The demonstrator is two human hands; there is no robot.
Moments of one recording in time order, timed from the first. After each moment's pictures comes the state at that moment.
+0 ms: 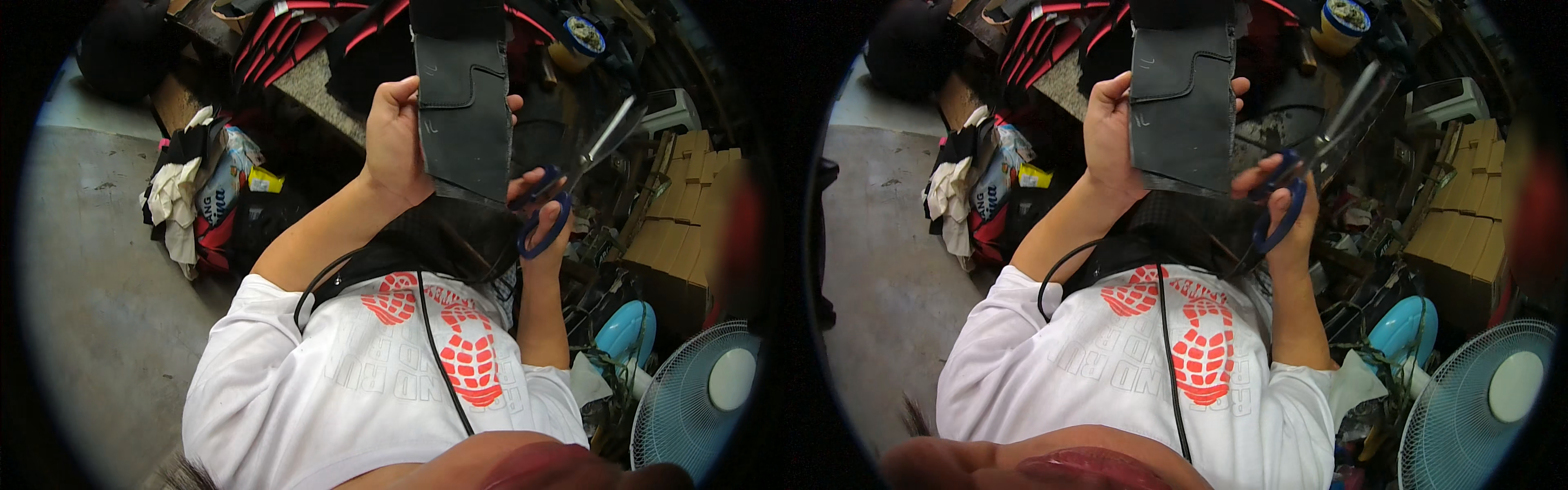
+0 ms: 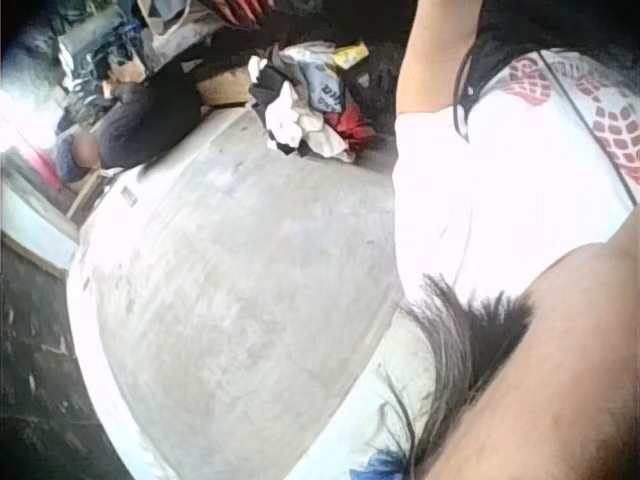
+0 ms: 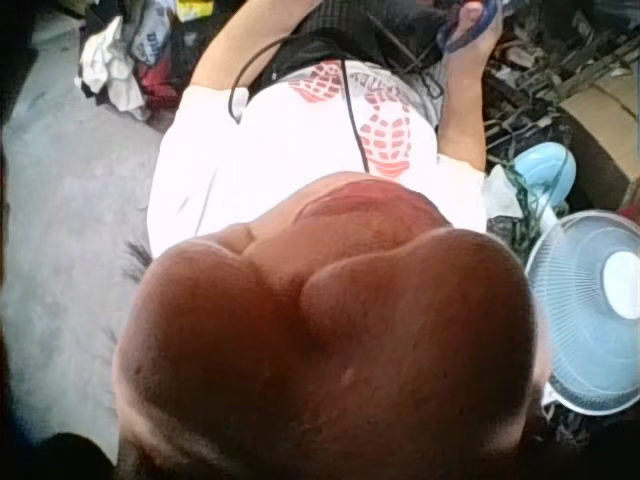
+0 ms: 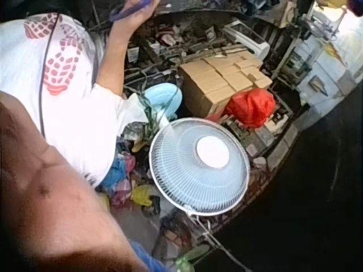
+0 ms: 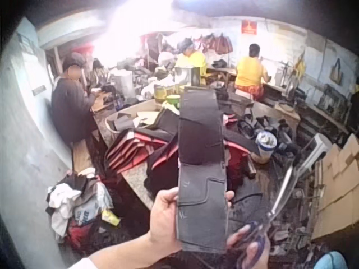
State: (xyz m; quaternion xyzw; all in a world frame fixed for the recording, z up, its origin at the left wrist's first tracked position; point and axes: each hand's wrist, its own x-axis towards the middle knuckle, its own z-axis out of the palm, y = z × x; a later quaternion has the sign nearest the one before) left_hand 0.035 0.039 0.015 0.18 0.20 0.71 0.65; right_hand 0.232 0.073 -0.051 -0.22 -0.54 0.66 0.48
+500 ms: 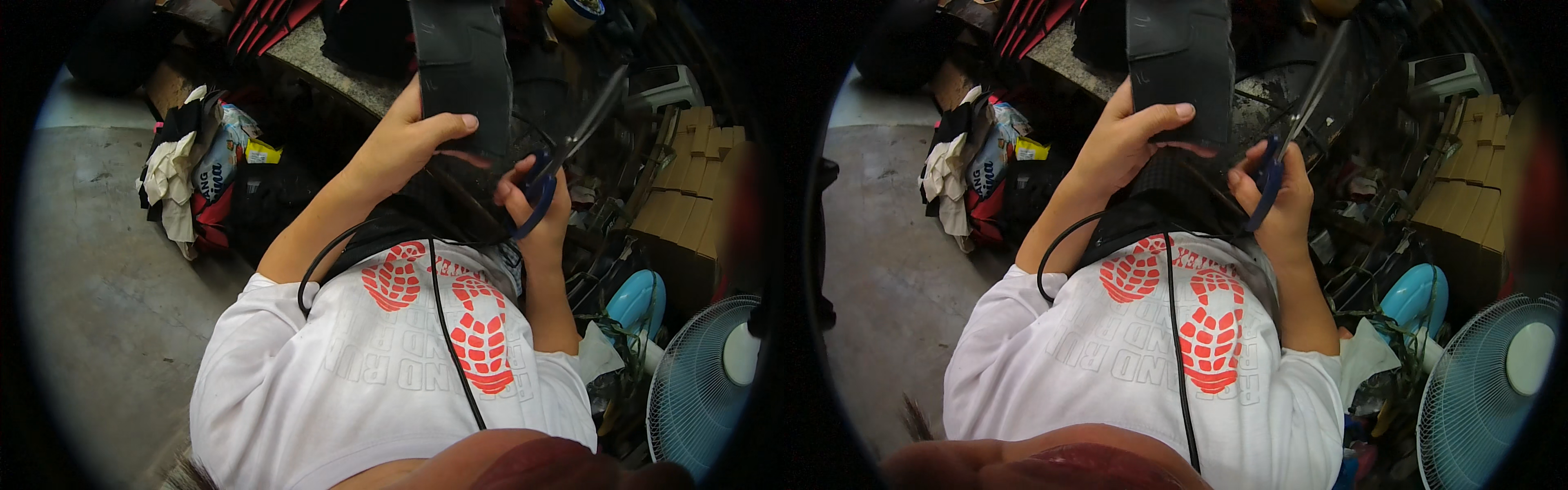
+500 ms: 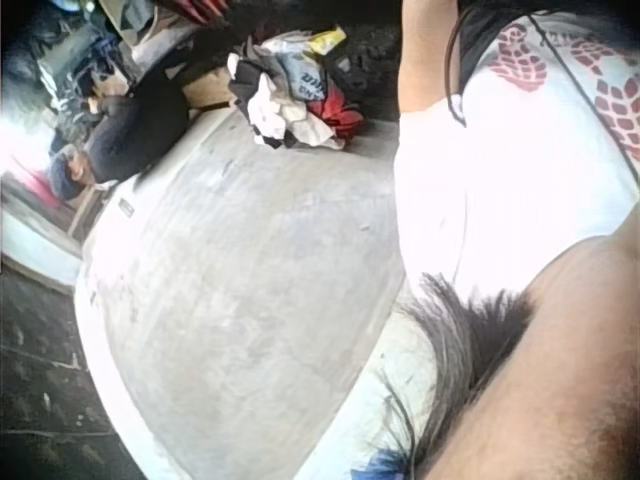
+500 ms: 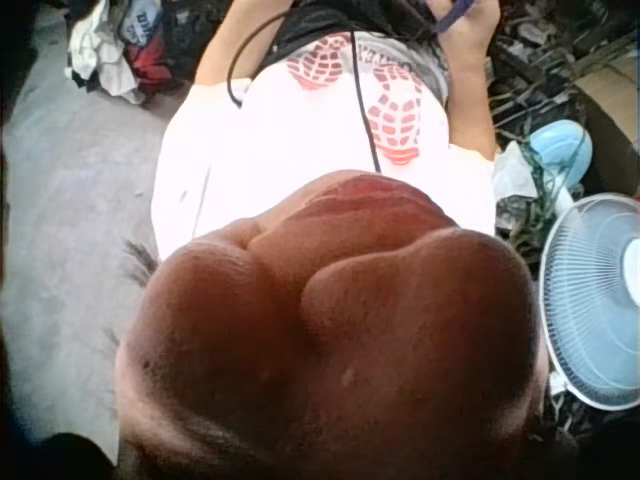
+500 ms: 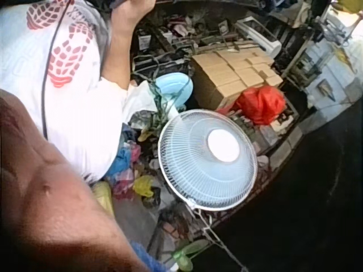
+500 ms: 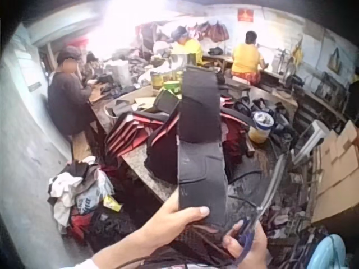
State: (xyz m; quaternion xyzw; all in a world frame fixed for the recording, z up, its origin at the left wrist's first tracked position) left_hand 0.049 -0.005 -0.009 0.32 0.39 0.66 0.57; right_hand 0.243 0.031 -0.043 -0.32 -0.58 0.63 0.41
